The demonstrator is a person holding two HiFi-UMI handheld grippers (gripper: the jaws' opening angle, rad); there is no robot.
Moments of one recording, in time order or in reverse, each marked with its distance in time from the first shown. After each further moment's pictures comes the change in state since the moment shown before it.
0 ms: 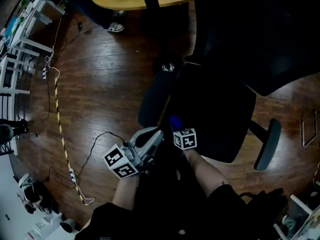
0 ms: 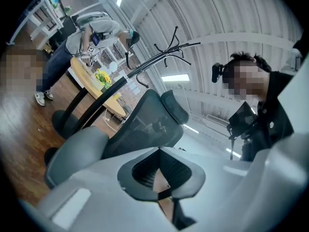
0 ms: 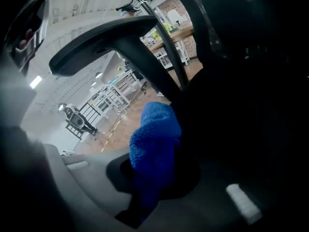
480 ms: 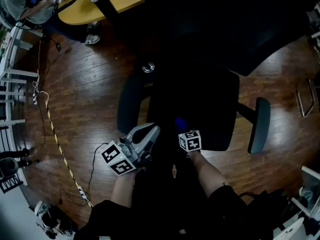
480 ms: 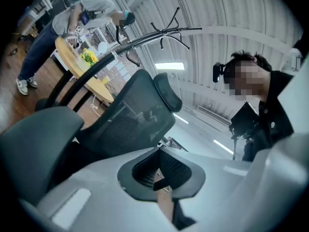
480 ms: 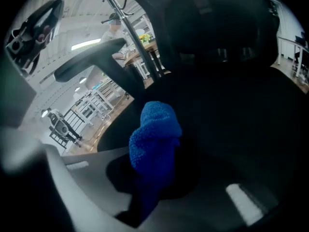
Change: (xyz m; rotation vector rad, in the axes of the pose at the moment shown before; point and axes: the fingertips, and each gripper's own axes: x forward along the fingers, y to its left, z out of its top) left arm 0.047 -0.014 -0.022 0.003 0.150 -0.142; right arm -0.058 -0.068 -0.041 0.088 -0.072 -0.188
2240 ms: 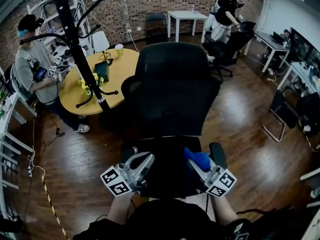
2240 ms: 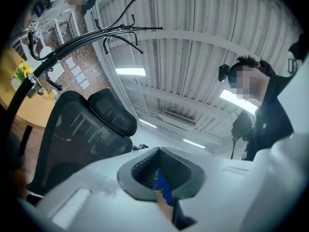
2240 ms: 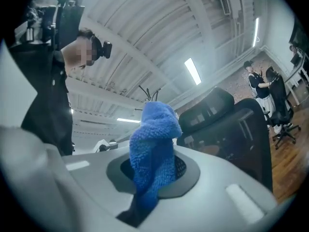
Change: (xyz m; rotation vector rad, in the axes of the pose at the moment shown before) left arm 0.061 -0.178 0.133 0.234 -0.050 -0.382; right arm -0.460 0.108 0.285 -0.240 -1.068 0.334
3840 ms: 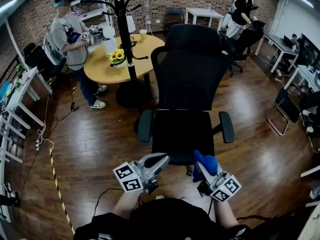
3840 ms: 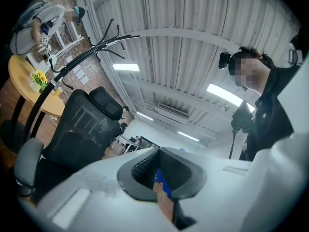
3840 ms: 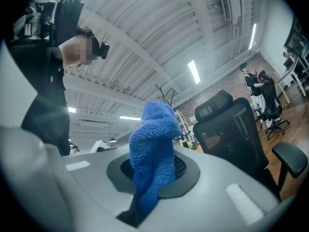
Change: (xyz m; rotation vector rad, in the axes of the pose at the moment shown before) left arm -0.161 -0.195 -0.096 -0.005 0.088 -0.007; right arm -0.128 0.230 -0.054 0.029 0.029 -0.056
